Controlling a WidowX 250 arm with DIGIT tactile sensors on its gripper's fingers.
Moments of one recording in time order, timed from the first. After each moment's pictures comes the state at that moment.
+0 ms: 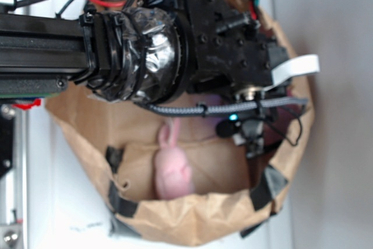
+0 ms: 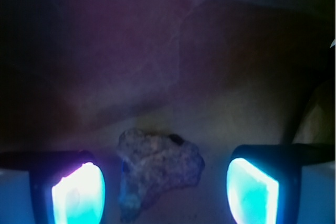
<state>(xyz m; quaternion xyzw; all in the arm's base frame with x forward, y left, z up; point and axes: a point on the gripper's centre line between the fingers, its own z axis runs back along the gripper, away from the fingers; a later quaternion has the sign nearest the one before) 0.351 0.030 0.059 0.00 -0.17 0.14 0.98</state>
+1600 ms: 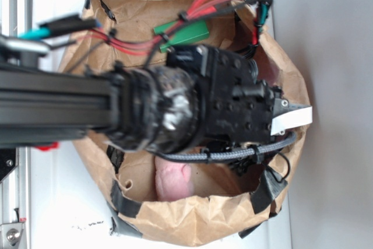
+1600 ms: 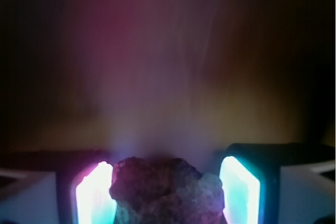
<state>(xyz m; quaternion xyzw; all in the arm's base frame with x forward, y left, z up) 0.336 0.023 0.055 0.03 -0.12 0.11 0.99</state>
